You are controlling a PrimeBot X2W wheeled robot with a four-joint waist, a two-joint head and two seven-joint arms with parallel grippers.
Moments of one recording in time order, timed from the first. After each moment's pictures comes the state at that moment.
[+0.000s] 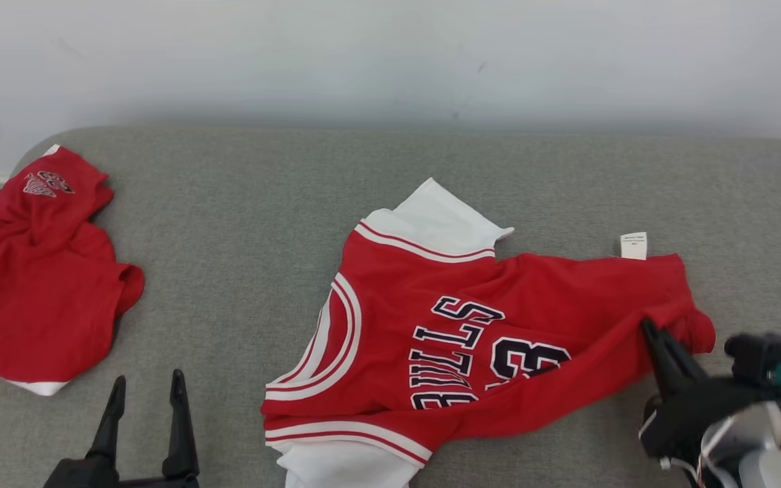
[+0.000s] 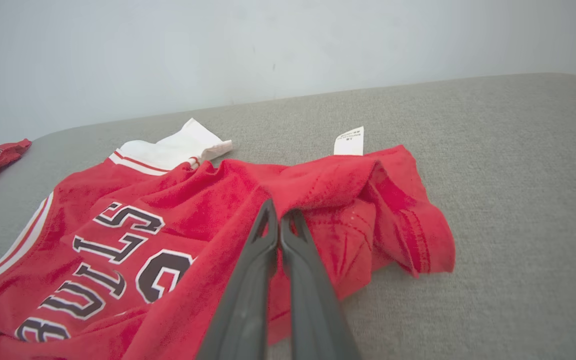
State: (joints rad) left arm 0.00 0.09 0.03 0.14 -0.20 -0.05 -0.26; right arm -0.06 -0.21 -0.05 0.08 0.36 0.13 0.16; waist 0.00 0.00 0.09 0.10
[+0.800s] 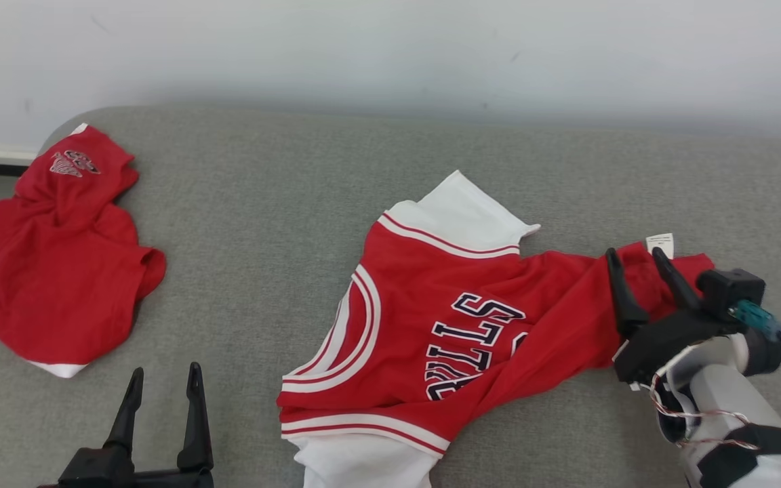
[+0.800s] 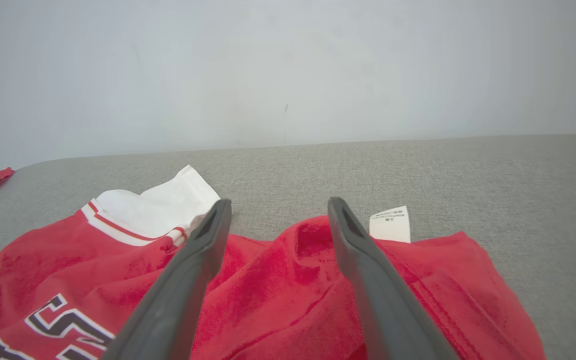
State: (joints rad) left arm -0.05 0.07 0.01 0.18 -0.19 -0.07 -0.26; right arm -0.55 -0.27 0.15 0.80 0.39 0.13 -0.24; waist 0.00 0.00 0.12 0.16
